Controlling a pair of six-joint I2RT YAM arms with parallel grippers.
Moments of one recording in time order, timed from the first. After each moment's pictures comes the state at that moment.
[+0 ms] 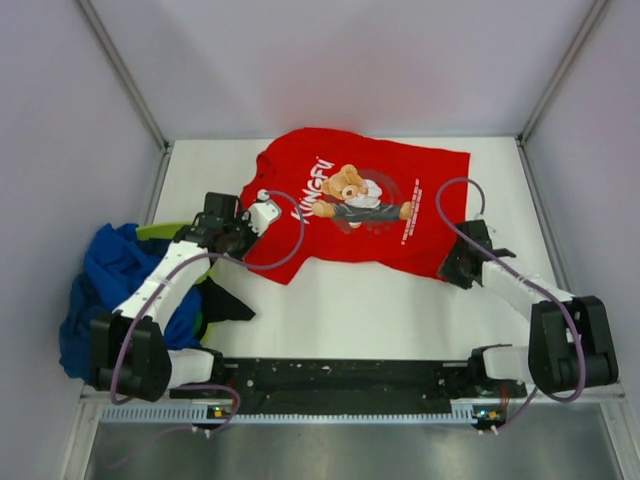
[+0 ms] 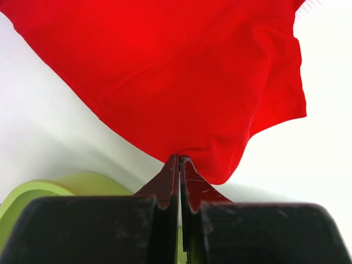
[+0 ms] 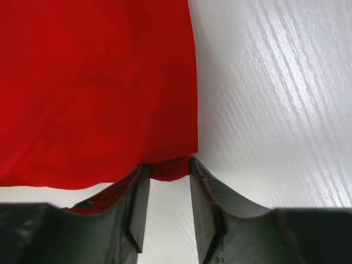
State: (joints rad) left arm -0.20 1.27 0.91 -0.54 0.19 0.60; right arm 0.14 1.28 0.60 -0.41 0.15 0.66
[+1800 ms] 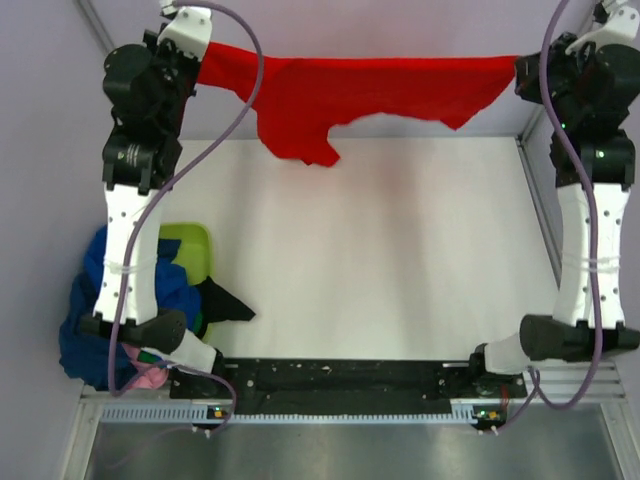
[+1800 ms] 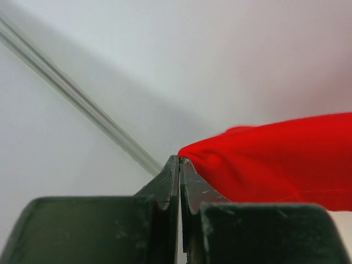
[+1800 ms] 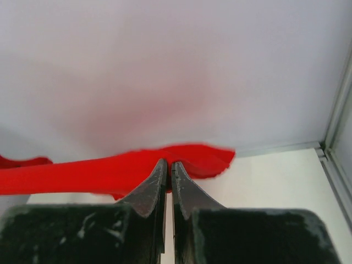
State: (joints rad) left arm -0.20 1.61 2.25 -0.49 -0.20 0.54; right arm -0.05 1.53 2.08 -0.52 -0.09 0.33
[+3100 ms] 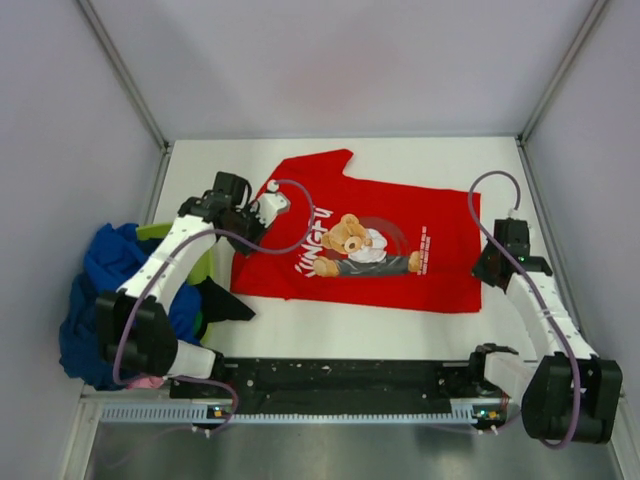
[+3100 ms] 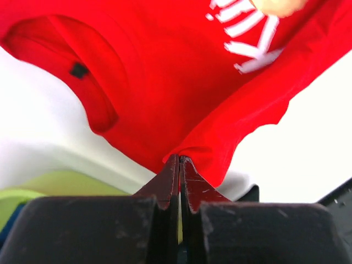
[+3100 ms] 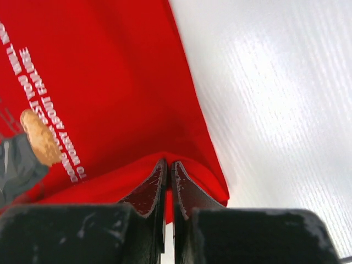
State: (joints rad) left arm -0.25 1.36 1.13 -0.89 0.27 0.57; right arm -0.07 1.03 0.65 -0.61 0.10 0.44
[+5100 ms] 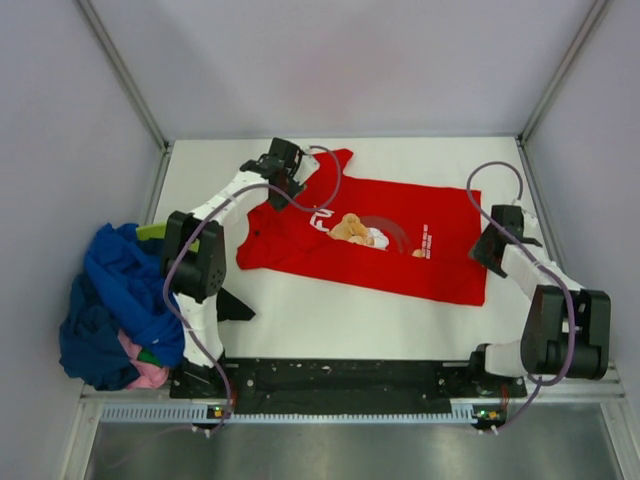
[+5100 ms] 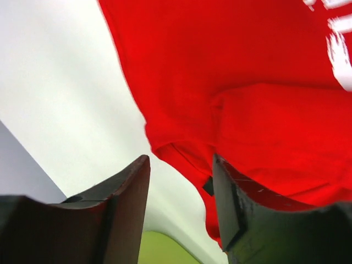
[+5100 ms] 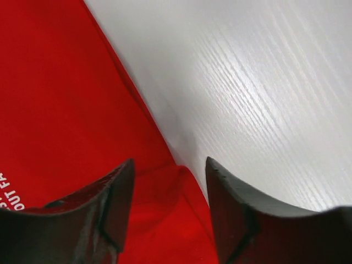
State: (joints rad) left arm -0.37 1.96 1.58 -0.60 -0.21 0.52; right arm -0.12 1.34 0.69 -0.35 0.26 0.48
